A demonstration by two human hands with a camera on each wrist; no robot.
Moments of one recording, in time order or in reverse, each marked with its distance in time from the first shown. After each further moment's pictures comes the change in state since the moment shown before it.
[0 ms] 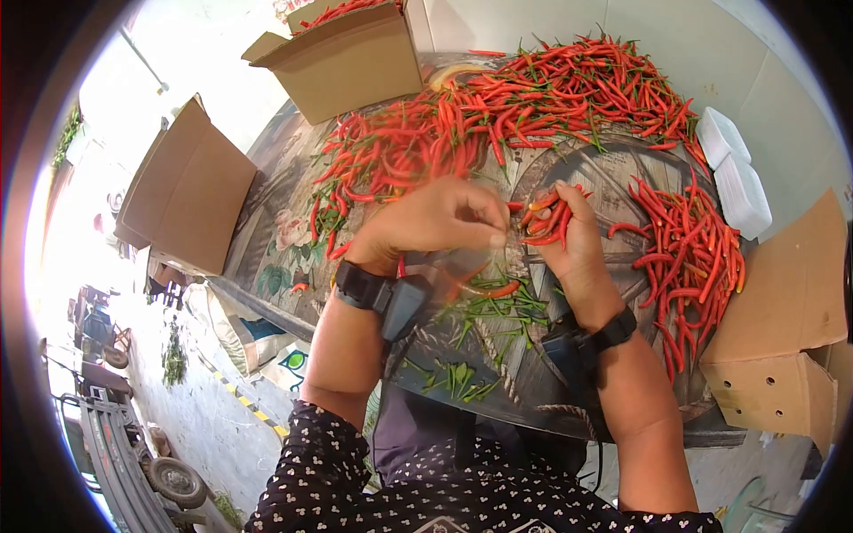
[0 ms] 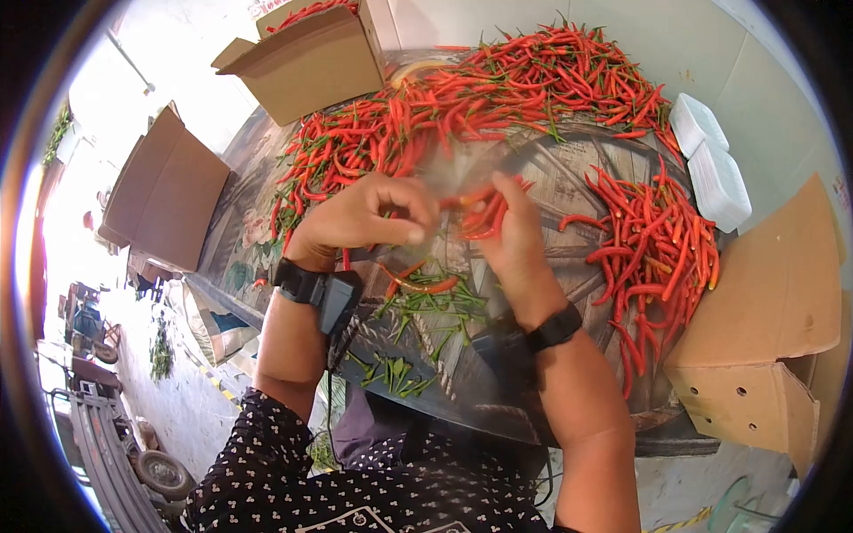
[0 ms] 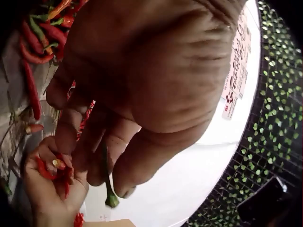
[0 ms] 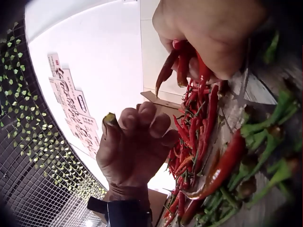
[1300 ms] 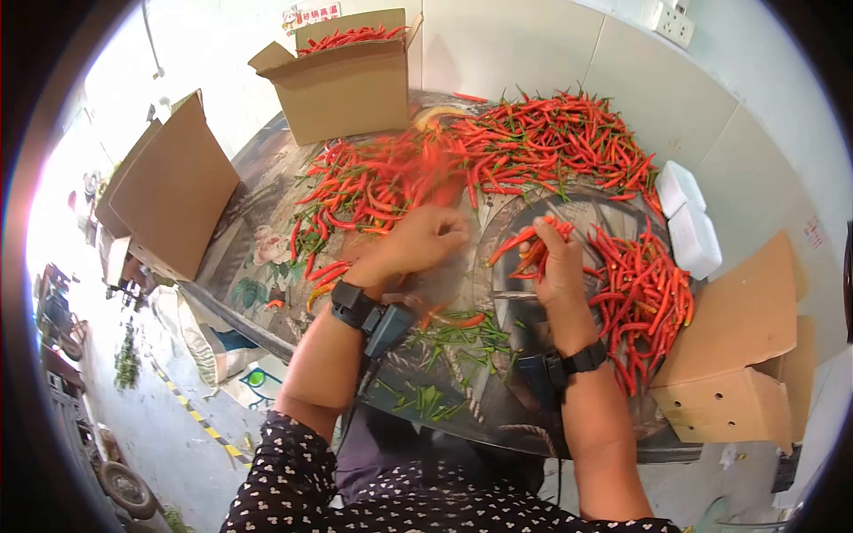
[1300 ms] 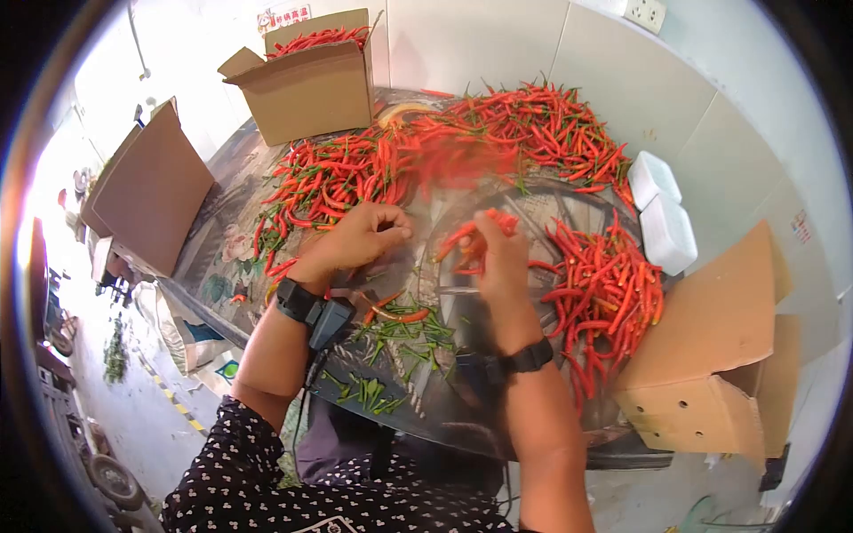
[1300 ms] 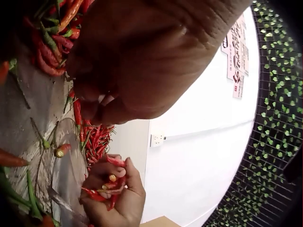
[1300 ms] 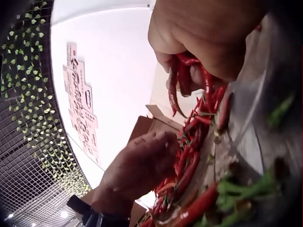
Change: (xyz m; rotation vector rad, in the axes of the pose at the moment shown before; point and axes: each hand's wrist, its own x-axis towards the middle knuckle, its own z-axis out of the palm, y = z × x) left_hand 0.005 -0.030 -0.003 0.227 0.402 -0.236; right_hand -0.009 -0.030 0.016 -0.479 0.065 -0.215
